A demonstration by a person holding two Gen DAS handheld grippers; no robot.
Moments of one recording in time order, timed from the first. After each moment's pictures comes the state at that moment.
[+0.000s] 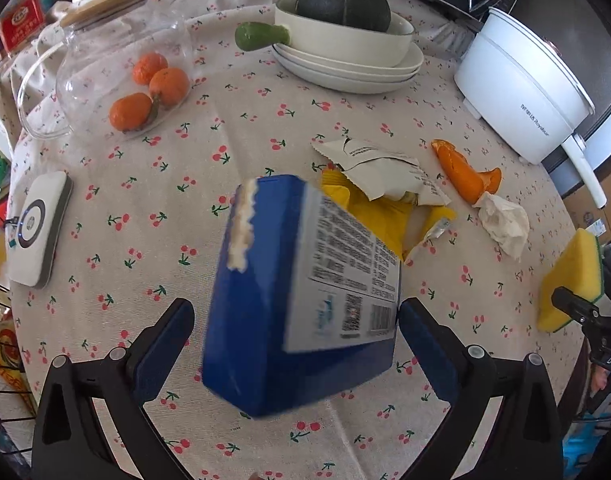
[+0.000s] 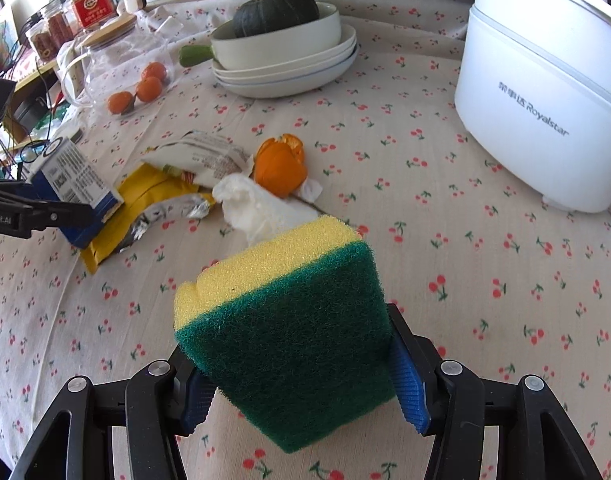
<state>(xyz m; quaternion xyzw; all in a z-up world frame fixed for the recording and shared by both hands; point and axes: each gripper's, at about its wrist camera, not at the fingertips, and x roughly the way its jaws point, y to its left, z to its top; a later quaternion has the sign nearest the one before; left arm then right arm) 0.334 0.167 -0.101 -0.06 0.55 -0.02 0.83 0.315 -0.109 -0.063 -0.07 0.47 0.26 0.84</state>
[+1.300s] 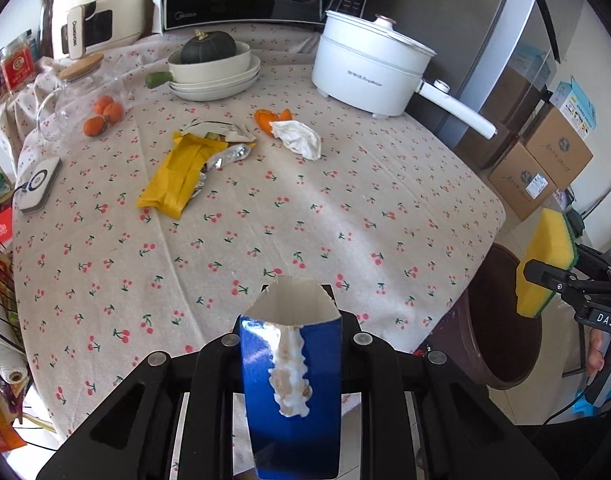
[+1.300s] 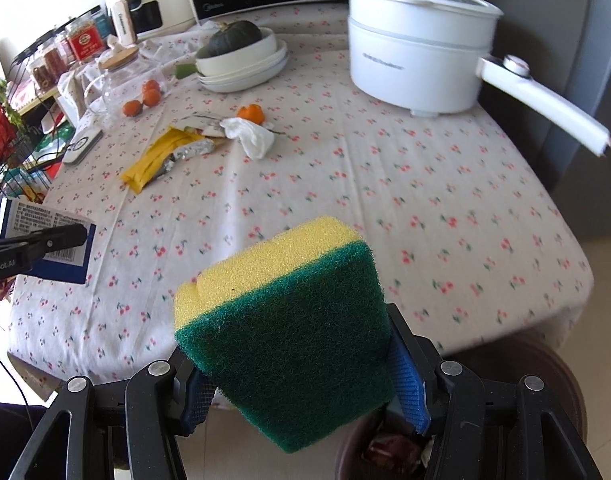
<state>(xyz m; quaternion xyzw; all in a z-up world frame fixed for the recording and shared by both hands) 0.148 0.048 -0.030 -0.04 0.48 -0.11 0.87 0.145 -0.209 0.004 -0.02 0.47 0.17 0.86</state>
